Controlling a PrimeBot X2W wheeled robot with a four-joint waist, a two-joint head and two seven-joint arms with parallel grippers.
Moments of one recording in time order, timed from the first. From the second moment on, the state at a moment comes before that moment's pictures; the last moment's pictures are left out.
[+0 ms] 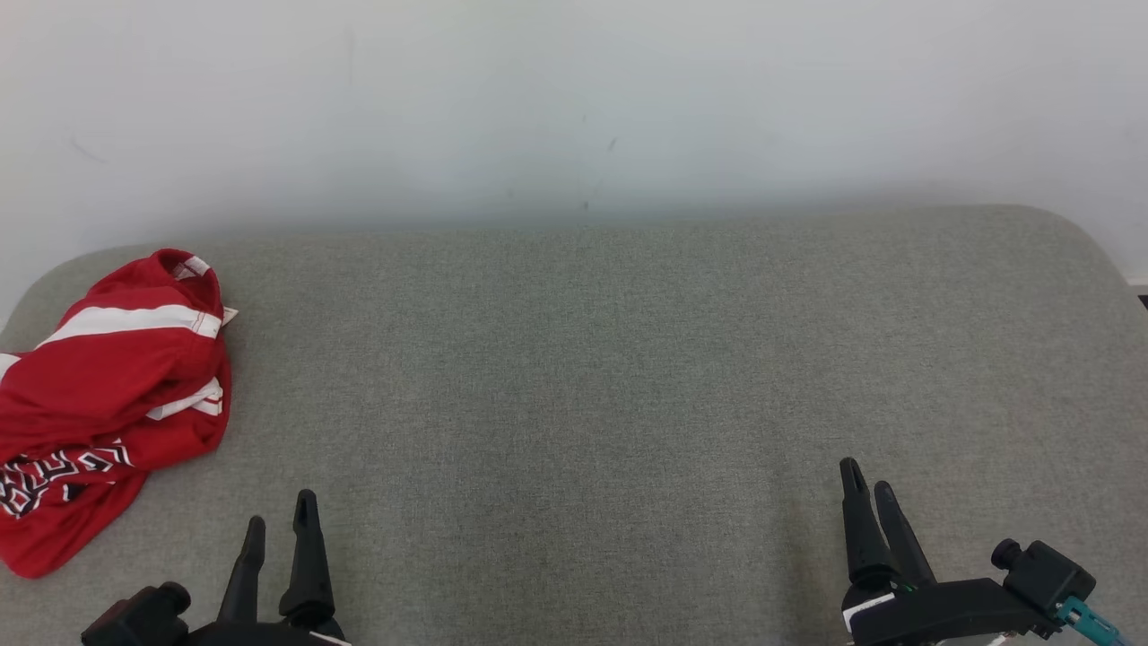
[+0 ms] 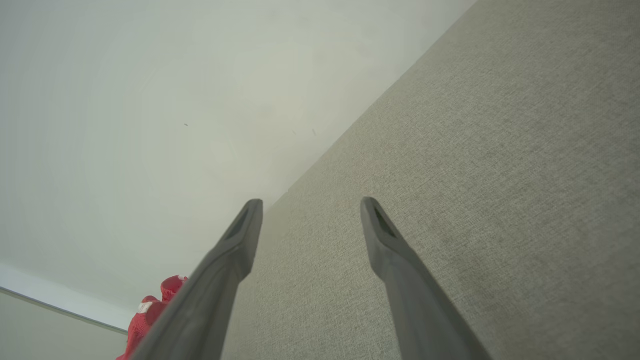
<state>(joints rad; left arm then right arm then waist) -0.04 0.05 0.01 0.18 -0.70 -0.07 -0.10 -0.04 -0.05 0.00 0.20 0.84 0.13 -0.11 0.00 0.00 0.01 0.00</state>
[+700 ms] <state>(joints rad) -0.03 0.05 -0.02 0.16 -0.44 -0.06 -0.16 -0.03 -0.05 0.02 0.19 0.59 0.13 -0.16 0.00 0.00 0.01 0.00</state>
